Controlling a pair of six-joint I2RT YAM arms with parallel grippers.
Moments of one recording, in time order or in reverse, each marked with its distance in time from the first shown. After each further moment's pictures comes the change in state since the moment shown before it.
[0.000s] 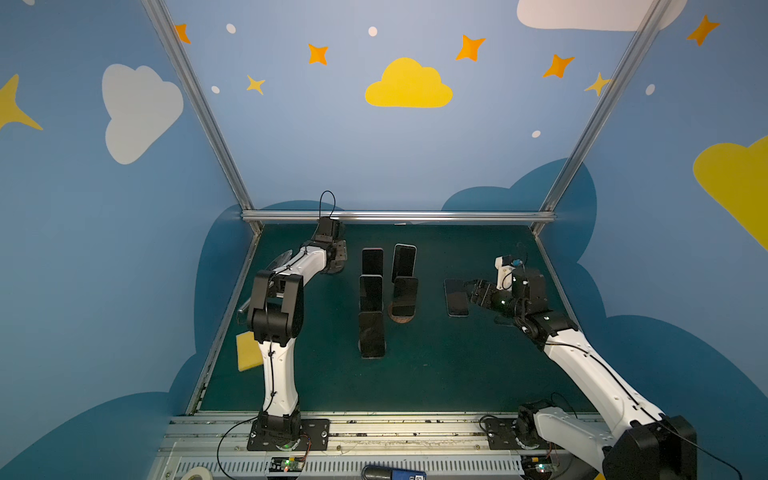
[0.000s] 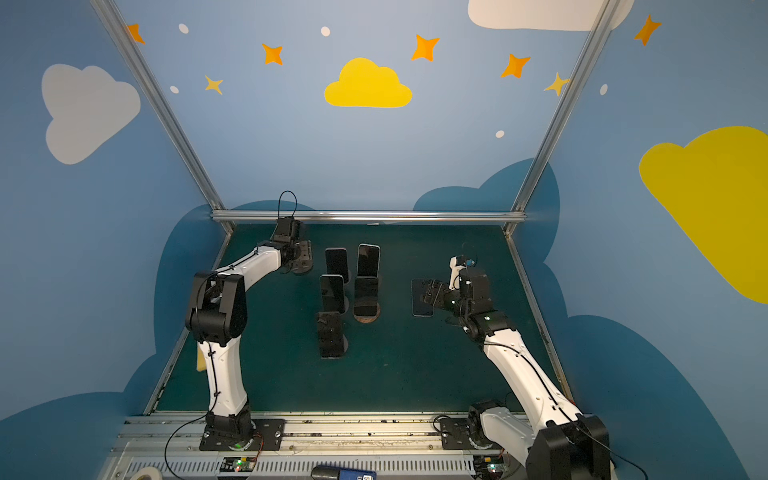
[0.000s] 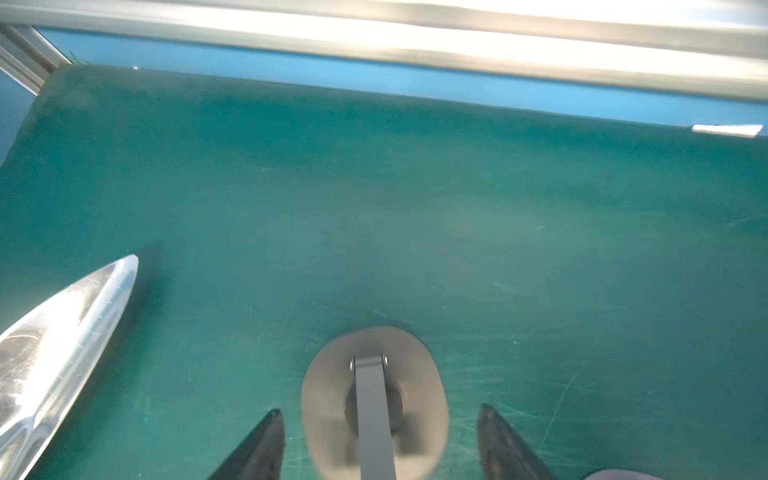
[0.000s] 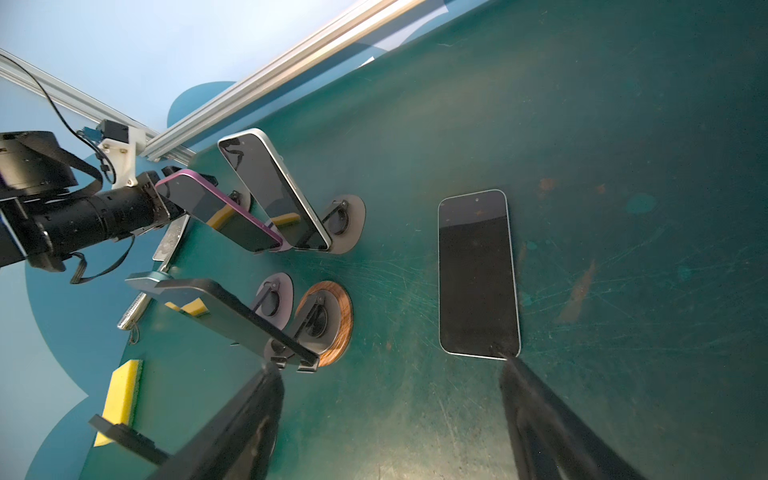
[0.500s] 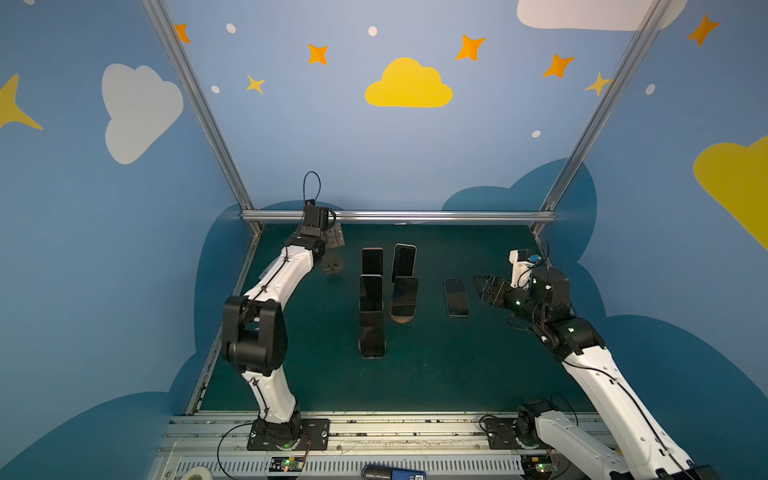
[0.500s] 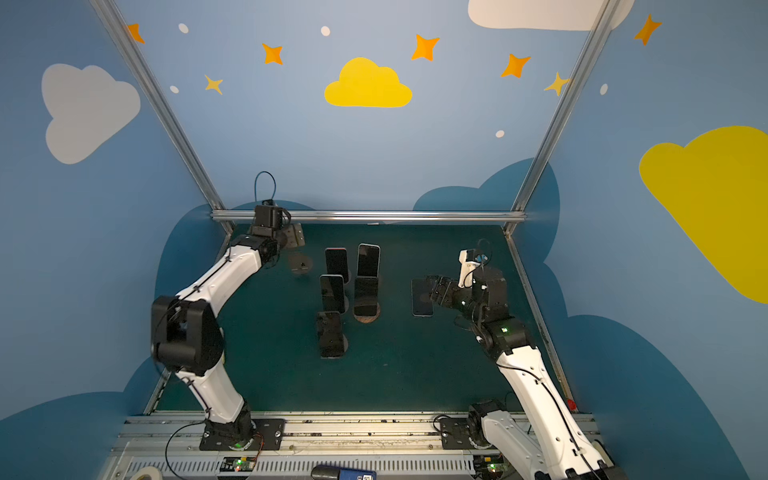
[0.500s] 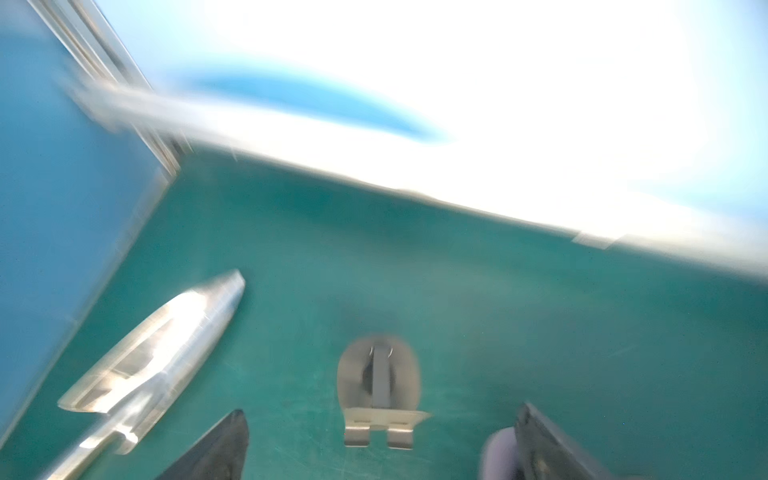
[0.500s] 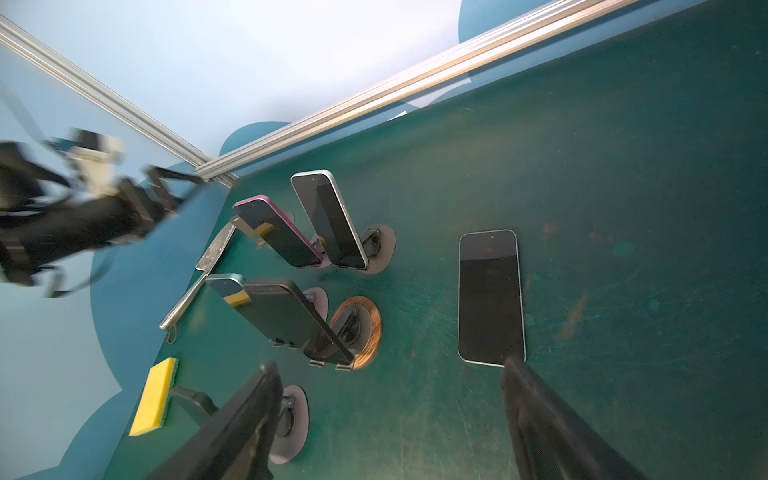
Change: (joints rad) left arm 0.000 -0.399 -0.066 -0.071 -0.012 -0.105; right arm 0.002 -0.160 0.100 -0.152 -0.002 -0.023
